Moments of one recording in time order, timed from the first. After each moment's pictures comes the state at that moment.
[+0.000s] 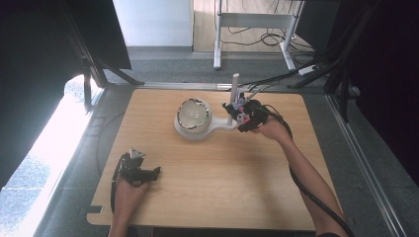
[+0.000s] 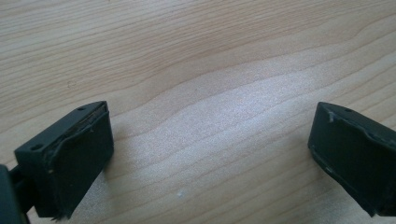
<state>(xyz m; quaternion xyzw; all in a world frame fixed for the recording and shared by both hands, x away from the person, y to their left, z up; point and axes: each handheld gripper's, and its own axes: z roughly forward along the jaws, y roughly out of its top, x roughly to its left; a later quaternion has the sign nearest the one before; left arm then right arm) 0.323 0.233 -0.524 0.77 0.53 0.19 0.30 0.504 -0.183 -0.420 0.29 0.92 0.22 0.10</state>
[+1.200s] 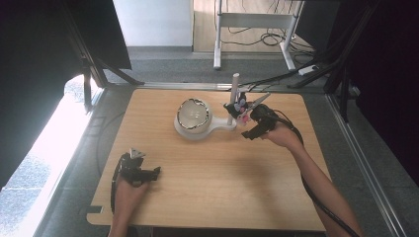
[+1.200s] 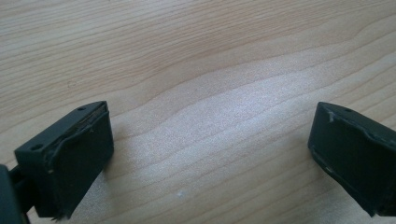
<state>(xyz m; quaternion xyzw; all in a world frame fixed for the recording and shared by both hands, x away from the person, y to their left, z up) 0.323 0.233 -0.524 0.78 0.53 0.19 0.30 0.465 -0.199 -0.400 0.27 0.92 0.24 0.13</state>
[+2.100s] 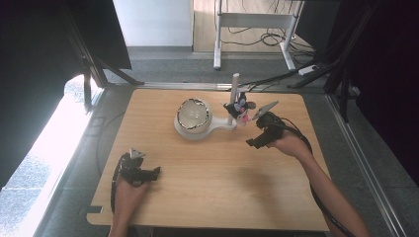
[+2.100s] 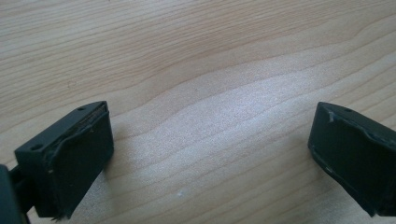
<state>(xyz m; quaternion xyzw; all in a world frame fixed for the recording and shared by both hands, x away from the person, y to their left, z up) 0.323 0.233 -0.524 0.77 0.53 0.19 0.30 0.432 -0.214 -0.396 0.26 0.92 0.25 0.13</state>
